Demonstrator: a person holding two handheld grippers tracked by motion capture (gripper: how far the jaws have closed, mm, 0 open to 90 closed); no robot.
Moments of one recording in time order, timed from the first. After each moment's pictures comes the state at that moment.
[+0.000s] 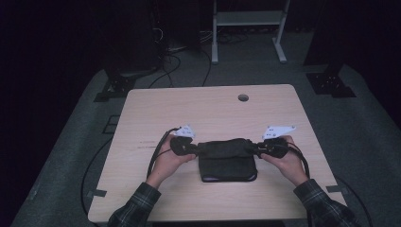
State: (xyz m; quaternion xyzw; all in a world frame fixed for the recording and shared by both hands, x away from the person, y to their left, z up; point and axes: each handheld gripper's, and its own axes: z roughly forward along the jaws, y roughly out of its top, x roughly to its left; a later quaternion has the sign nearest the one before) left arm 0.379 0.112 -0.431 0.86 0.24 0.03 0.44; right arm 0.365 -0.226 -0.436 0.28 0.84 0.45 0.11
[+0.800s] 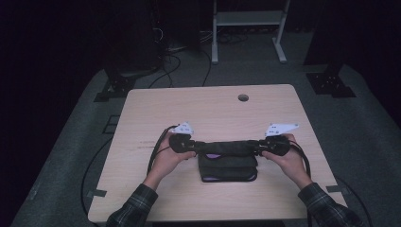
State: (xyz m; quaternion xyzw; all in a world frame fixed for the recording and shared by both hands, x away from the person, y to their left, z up) left arm 0.394 0.114 -0.429 0.85 0.25 0.04 0.46; right arm 0.370 -0.230 -0.431 0.29 0.83 0.47 0.11
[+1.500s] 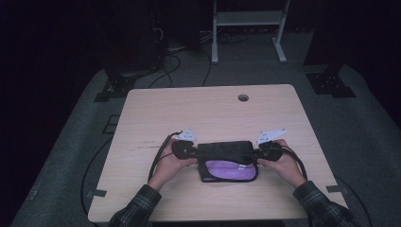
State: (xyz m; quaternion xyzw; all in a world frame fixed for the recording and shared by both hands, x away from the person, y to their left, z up) left arm 0.377 0.110 -0.448 0.86 0.25 0.02 0.44; right arm 0.371 -0.219 -0.461 0.27 0.87 0.41 0.06
